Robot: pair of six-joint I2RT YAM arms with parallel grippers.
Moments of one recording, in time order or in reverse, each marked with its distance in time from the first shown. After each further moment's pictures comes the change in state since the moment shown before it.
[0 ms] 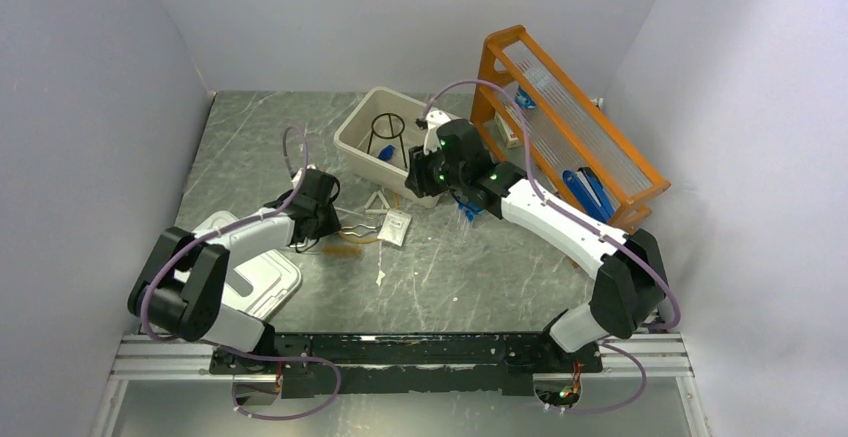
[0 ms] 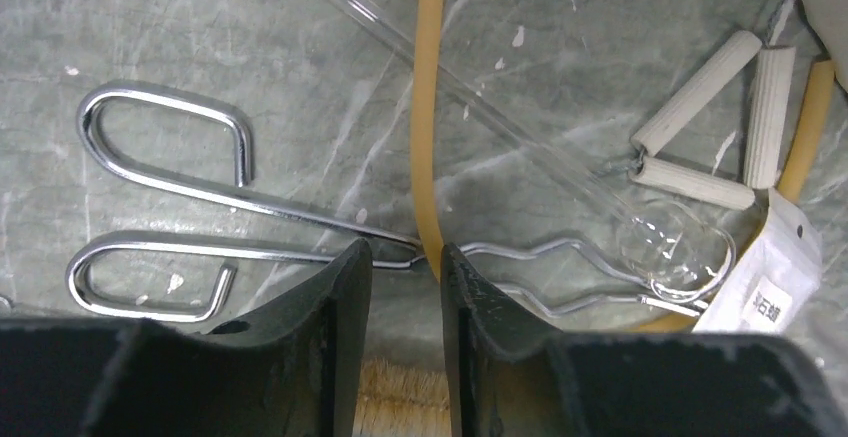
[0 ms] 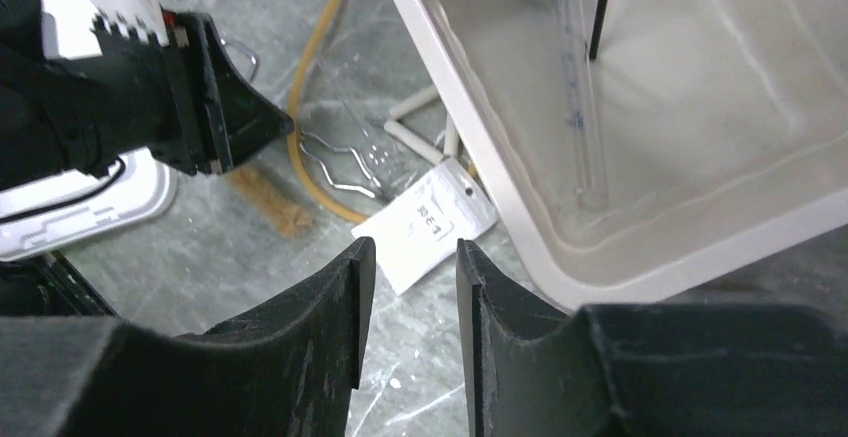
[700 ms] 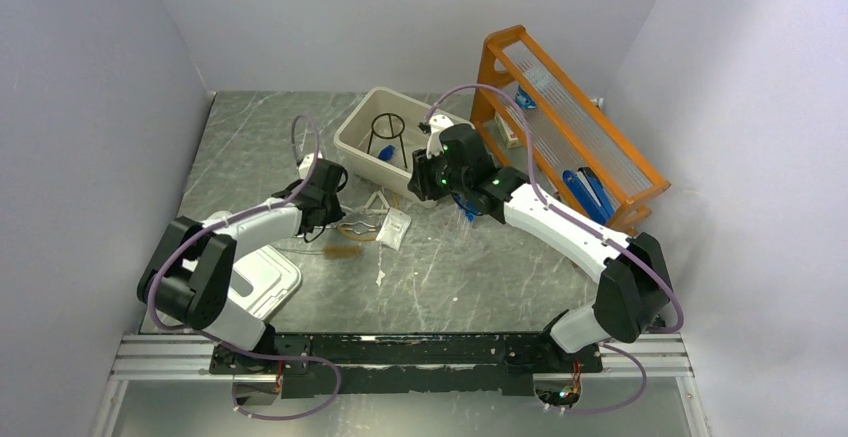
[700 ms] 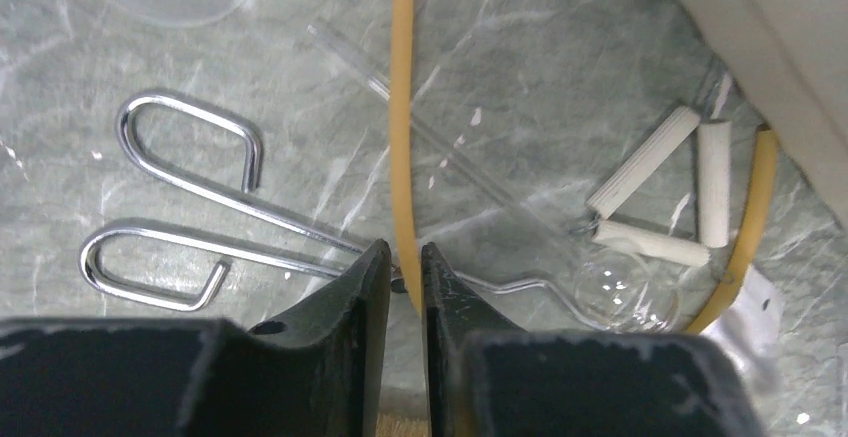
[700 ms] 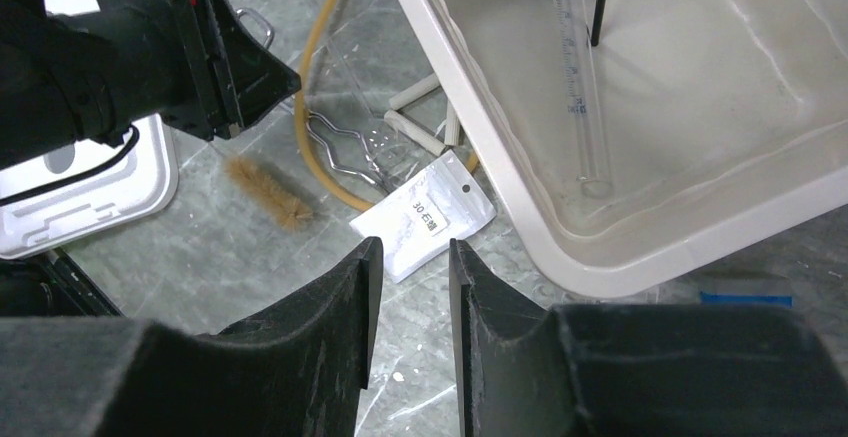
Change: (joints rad) left arm -0.030 0.076 0.078 0.025 -0.097 0.025; right arm 0.002 -0.027 -0.061 0.019 0.000 0.024
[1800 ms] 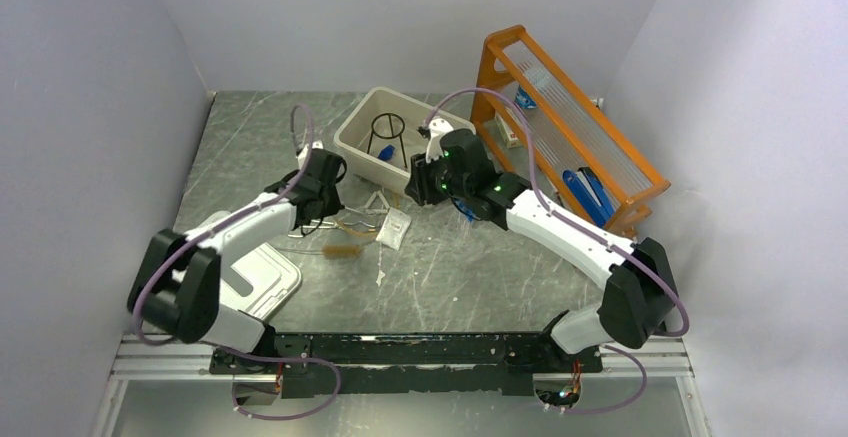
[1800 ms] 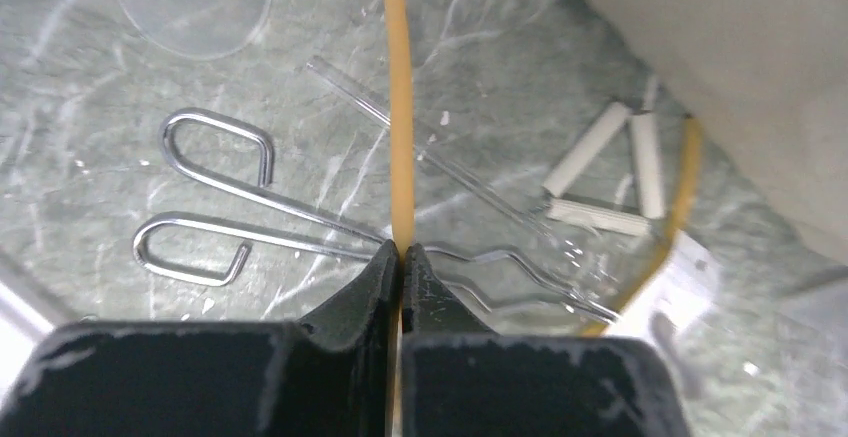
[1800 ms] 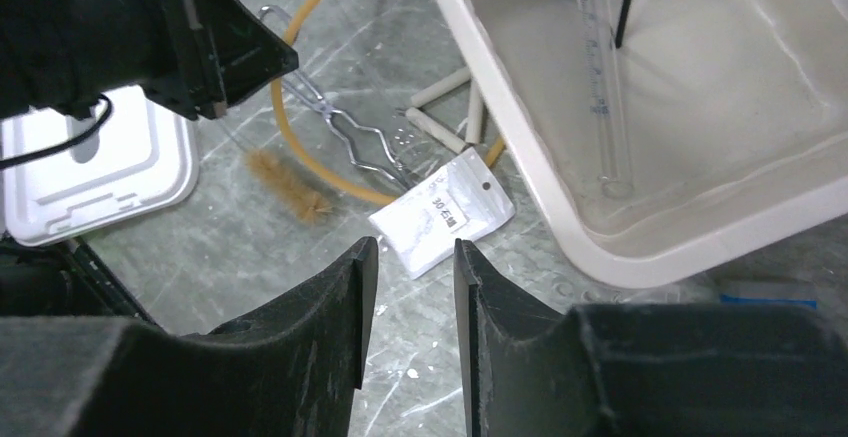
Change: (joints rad) left arm -0.009 -0.015 0.101 -0.128 -0.007 0.047; right arm 0.015 -0.029 -0.038 0.025 -0.005 0.010
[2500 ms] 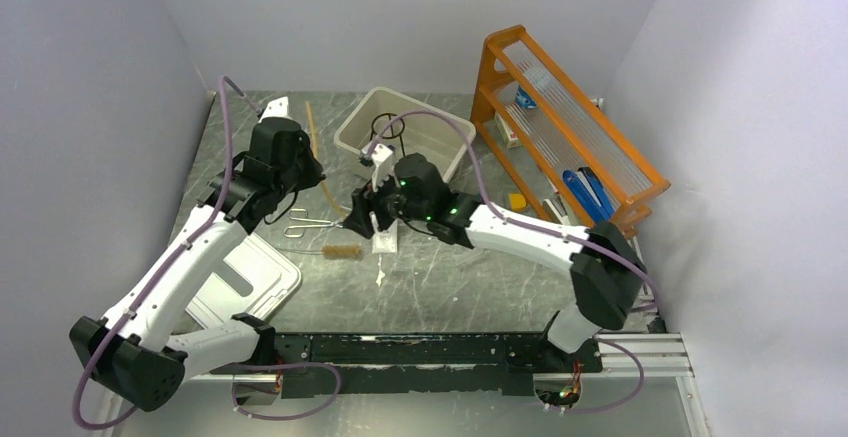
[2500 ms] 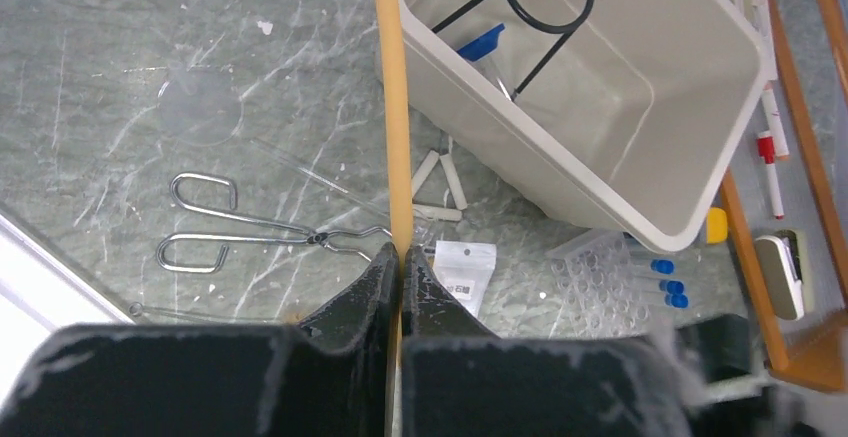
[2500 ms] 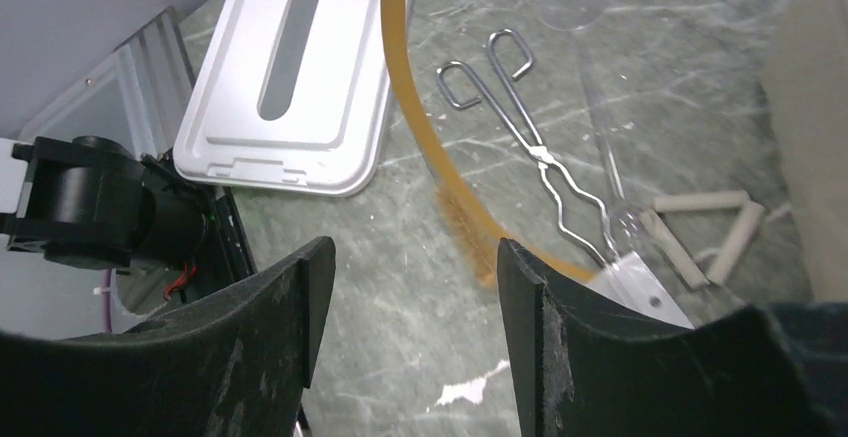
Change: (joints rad) left arm -0.002 -0.372 0.288 -0.310 0.065 0.026; right arm 0.217 0.116 -0.019 0.315 -0.165 -0.019
